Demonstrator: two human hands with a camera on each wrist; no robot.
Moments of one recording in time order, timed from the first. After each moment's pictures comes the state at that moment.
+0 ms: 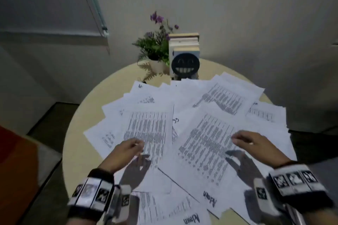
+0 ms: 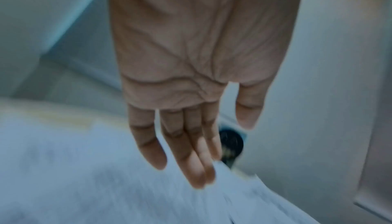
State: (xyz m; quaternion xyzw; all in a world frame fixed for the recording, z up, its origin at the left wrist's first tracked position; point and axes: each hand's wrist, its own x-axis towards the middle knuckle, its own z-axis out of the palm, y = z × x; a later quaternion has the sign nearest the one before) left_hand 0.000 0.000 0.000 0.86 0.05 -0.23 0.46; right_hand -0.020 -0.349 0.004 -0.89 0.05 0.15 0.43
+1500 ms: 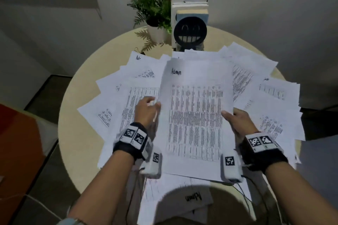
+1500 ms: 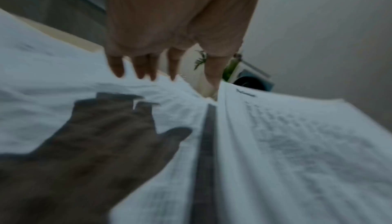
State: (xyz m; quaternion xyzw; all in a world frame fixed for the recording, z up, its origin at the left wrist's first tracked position) left_hand 0.060 -0.057 -0.044 0.86 0.18 -0.13 0.47; right_hand 0.028 -0.313 -0.071 -0.77 0.26 0.09 0.58
